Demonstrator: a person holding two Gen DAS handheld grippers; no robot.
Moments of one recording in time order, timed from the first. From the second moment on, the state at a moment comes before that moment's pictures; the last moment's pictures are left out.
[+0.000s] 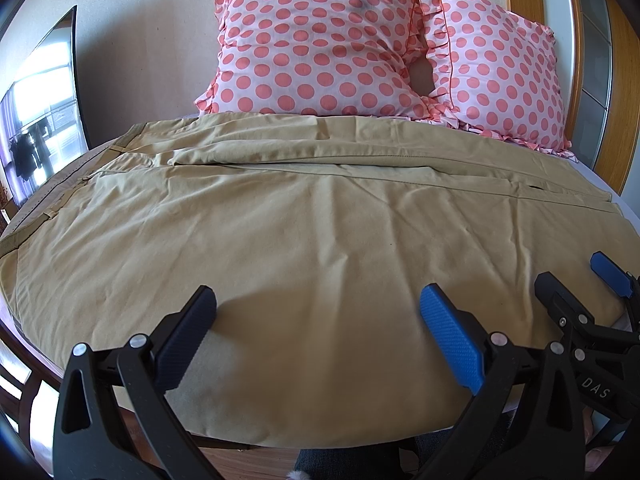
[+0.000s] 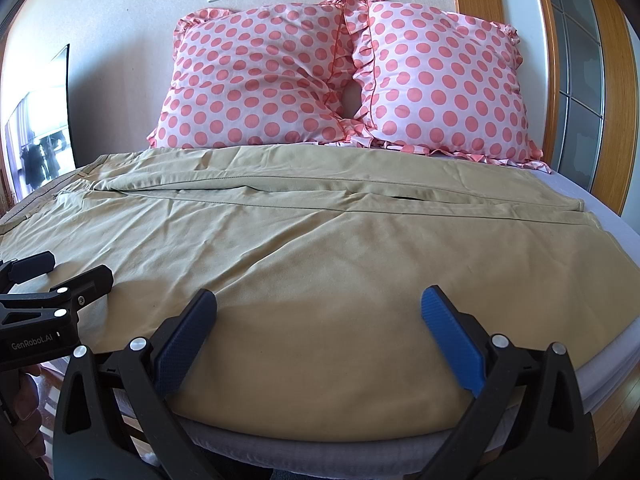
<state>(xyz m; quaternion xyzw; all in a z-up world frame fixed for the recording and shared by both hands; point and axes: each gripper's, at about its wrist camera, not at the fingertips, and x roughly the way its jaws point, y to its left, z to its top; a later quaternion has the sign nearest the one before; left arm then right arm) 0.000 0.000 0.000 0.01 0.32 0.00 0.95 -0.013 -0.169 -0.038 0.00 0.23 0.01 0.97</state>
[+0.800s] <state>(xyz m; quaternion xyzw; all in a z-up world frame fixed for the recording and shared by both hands) 0.000 0.000 0.000 0.01 0.32 0.00 0.95 -0.014 -0.169 -0.040 0.00 0.23 0.01 0.97</state>
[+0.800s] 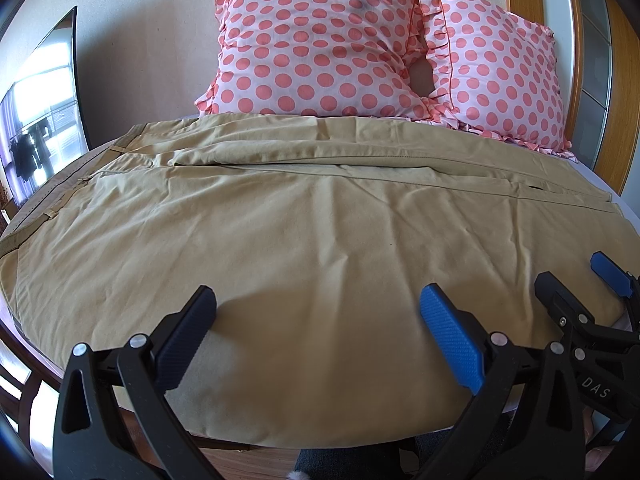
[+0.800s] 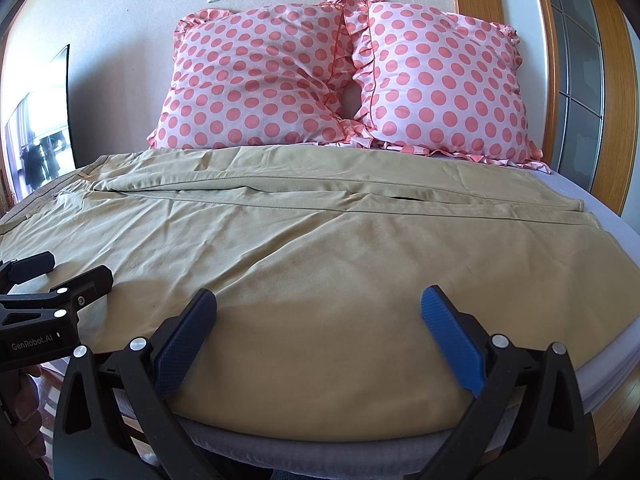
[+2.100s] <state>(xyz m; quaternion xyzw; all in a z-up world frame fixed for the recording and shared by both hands) 0.140 0.106 0.048 -0.13 0.32 0.03 0.94 0.310 -0.486 -0.009 0.19 0.38 -0.39 0.82</state>
